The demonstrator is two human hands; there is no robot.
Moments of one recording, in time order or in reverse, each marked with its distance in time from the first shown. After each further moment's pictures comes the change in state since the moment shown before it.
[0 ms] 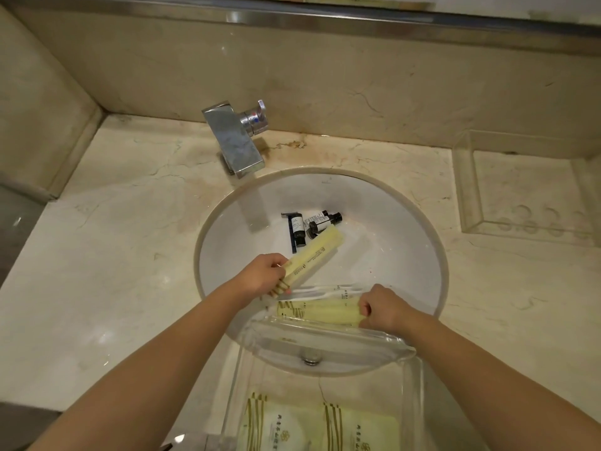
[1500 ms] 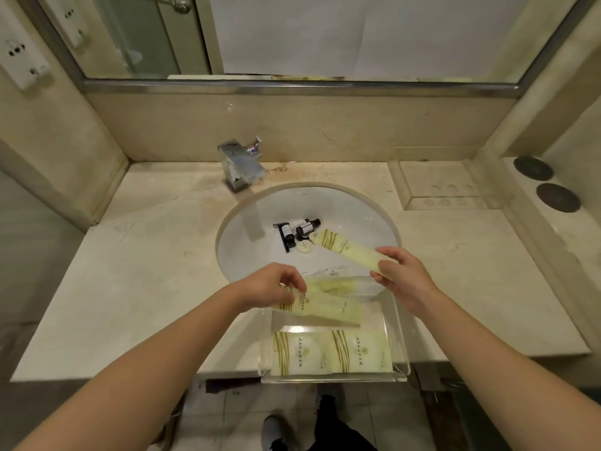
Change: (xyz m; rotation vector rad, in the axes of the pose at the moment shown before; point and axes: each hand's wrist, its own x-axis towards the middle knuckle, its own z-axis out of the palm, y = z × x) left_hand -0.143 -0.017 0.003 0.414 -0.197 0.439; right_hand -0.175 -0.043 0.008 1.366 0.615 -0.072
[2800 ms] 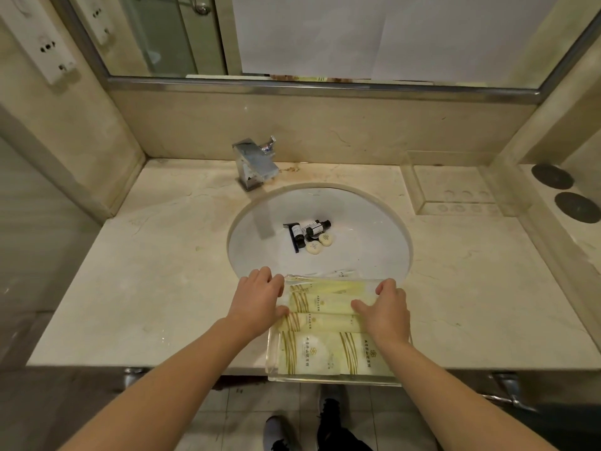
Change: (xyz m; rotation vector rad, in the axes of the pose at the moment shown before) left_hand -0.018 -0.045 0.026 0.760 0.451 0.025; right_hand -0.031 0.063 0.048 -0.876 0.329 -0.141
